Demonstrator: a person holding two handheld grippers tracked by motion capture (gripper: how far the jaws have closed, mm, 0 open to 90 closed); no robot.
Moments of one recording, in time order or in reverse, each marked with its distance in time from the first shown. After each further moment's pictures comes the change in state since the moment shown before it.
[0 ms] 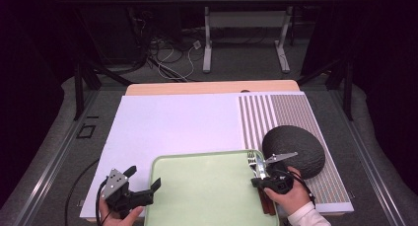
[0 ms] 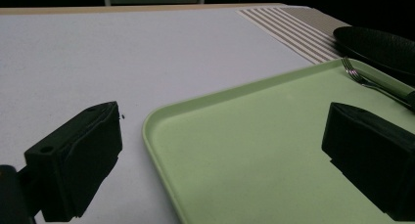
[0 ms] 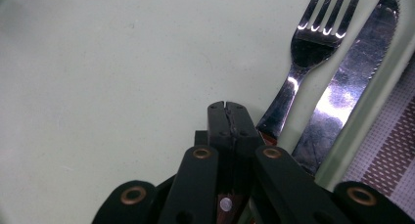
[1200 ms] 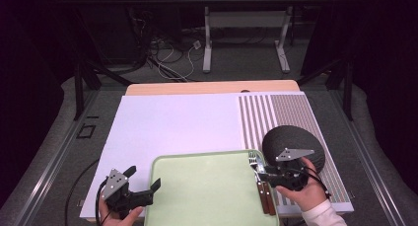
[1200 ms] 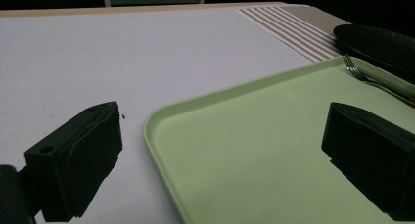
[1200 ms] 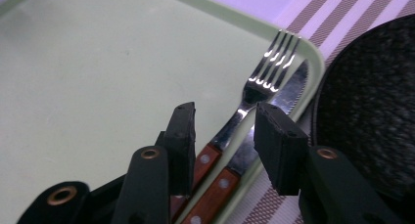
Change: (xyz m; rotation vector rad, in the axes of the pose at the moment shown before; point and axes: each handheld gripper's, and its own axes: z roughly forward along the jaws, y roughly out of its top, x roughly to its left) left arm 0.000 0.000 -0.001 0.005 0.001 0.012; right arm -0.010 0.005 -0.038 -0.135 -0.062 -0.175
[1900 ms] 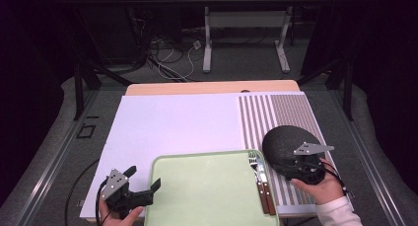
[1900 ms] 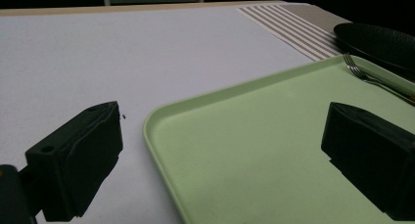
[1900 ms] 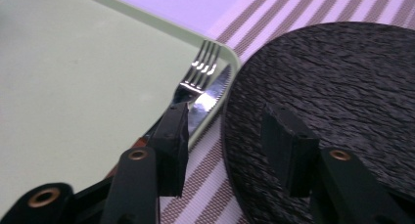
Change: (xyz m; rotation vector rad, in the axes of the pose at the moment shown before) left arm 0.000 0.000 0.001 0.003 0.000 -0.002; right arm -0.035 -0.005 -0.027 -0.060 -0.101 0.006
